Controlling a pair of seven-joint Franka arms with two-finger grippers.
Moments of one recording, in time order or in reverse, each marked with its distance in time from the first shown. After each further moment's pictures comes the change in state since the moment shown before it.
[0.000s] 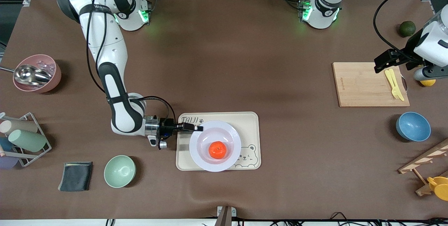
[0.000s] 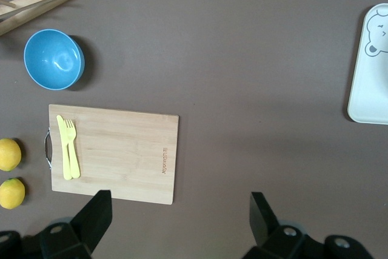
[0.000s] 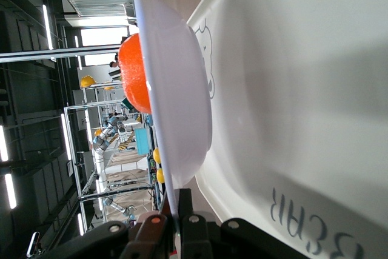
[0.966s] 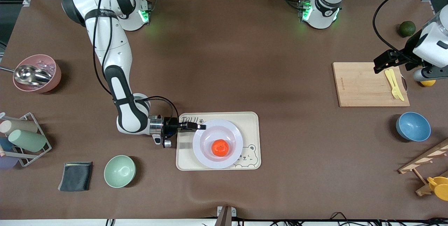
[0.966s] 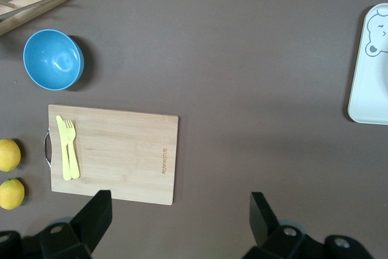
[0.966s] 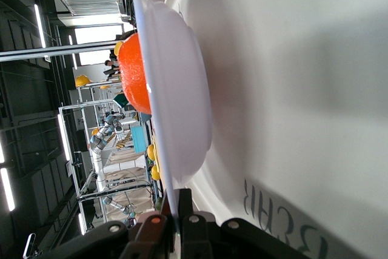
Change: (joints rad) left arm 0.000 0.000 0.000 -0.003 0.000 0.005 0.000; right arm 0.014 0.038 0.000 0.003 0.002 0.002 -0.002
